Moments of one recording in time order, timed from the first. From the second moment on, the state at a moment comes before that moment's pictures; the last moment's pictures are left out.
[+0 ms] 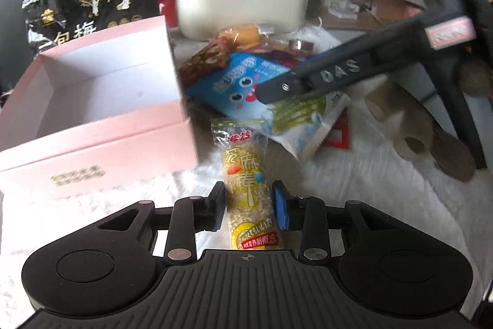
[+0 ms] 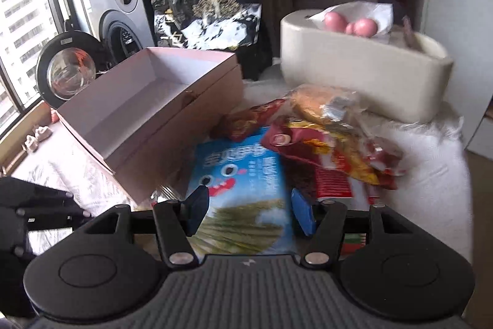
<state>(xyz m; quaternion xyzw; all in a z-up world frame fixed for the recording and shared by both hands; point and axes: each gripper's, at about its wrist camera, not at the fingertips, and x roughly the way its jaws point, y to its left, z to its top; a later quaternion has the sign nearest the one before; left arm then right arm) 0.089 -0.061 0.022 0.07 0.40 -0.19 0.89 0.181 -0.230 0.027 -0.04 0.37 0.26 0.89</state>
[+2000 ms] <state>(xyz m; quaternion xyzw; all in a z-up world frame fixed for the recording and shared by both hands) -0.026 0.049 0.154 -0.01 0.23 -0.10 0.97 0.003 -0.153 0.159 -0.08 0.25 0.33 0.91</state>
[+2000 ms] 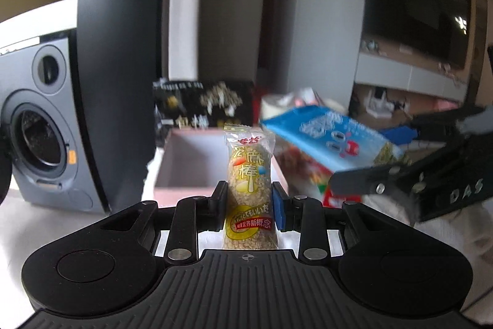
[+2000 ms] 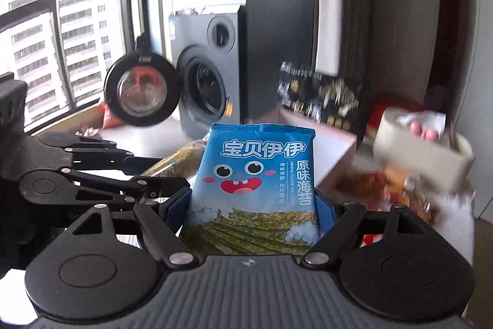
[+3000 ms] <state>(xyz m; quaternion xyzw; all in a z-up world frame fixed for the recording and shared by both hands) 0.160 0.089 0.073 0.01 0.33 -0.08 0.94 0.247 -0.078 0.058 -0.01 0.41 0.24 0.88</state>
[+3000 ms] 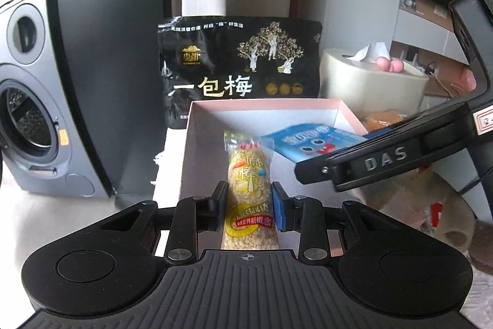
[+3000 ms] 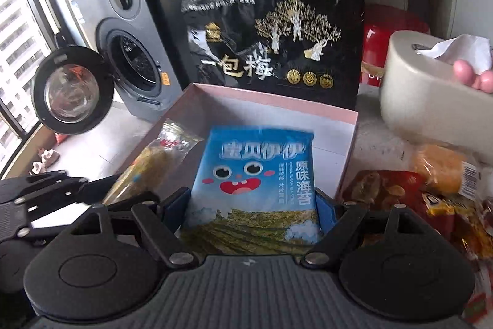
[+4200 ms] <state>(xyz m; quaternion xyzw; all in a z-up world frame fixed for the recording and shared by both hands) 0.164 0.061 0.118 -0.08 0.30 -0.05 0.95 0.182 -0.236 0.064 -0.07 0.36 0.14 0.92</state>
